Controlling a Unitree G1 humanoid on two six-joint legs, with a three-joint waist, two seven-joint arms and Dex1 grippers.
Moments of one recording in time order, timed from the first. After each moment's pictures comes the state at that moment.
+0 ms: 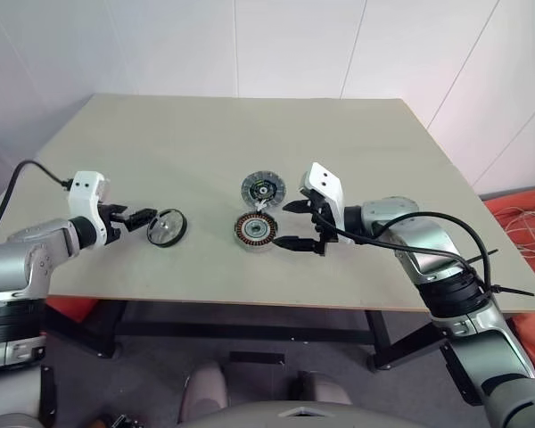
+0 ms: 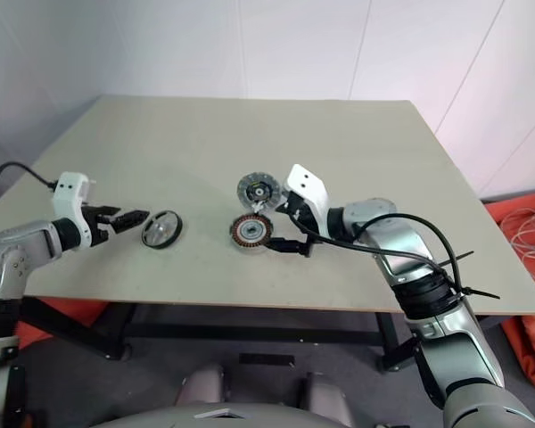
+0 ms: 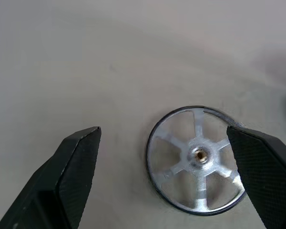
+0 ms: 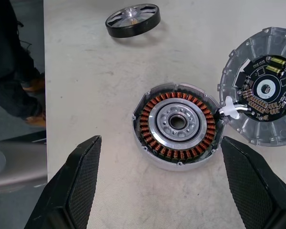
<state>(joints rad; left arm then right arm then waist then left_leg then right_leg) -0.35 0.63 0.39 0.07 -0.59 1.02 -0.57 -0.57 -0.52 0.27 -0.08 0.23 0.65 1.02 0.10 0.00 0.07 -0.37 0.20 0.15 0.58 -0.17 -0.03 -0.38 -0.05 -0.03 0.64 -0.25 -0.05</state>
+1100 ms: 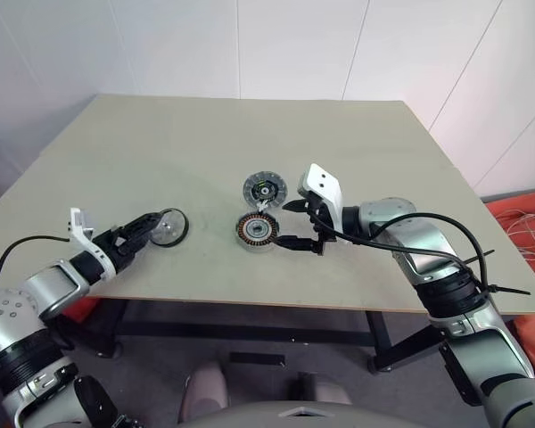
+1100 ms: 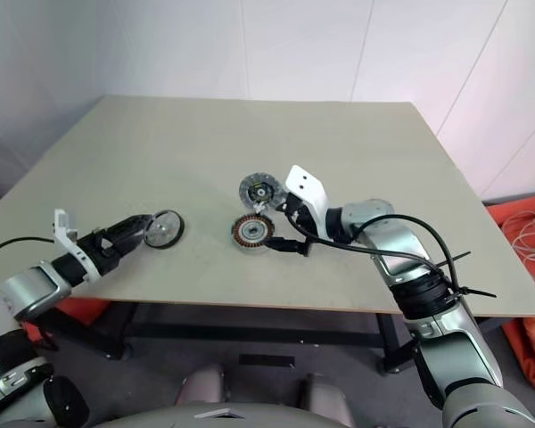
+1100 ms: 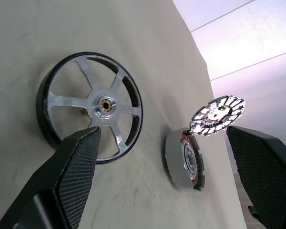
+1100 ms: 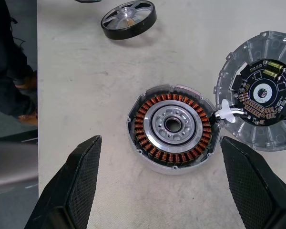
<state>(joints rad) -0.26 0.37 0.84 0.01 -1.03 1.42 -0.28 -0.57 -0.52 0.28 -0.06 0.22 0.62 1.00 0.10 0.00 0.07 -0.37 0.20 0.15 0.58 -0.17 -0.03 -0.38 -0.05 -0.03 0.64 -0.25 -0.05</state>
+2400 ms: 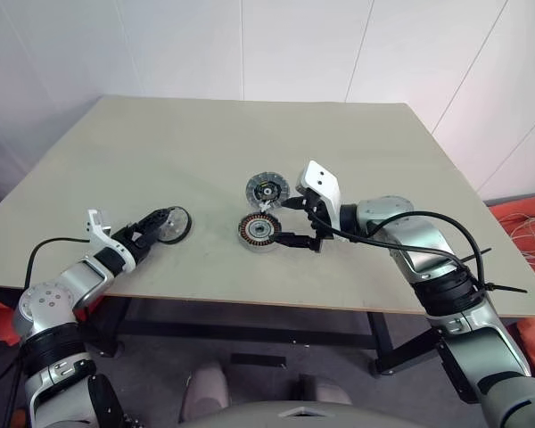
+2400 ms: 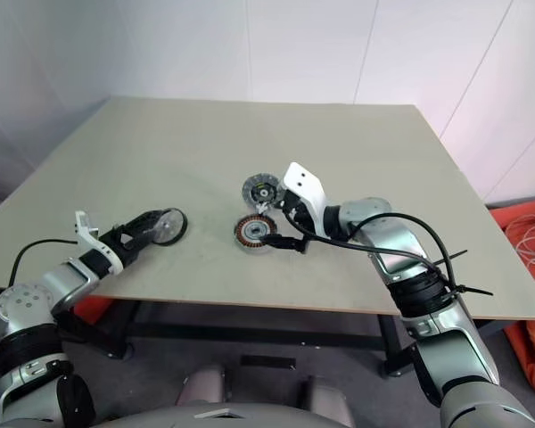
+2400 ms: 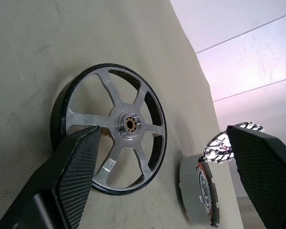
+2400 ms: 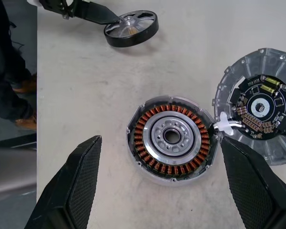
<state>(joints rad) -0.30 0.34 0.66 0.20 -1.00 1.10 -0.31 -0.59 -0.50 0.28 -0.06 0.23 0.62 0.98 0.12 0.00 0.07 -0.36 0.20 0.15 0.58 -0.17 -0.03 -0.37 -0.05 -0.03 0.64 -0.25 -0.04</state>
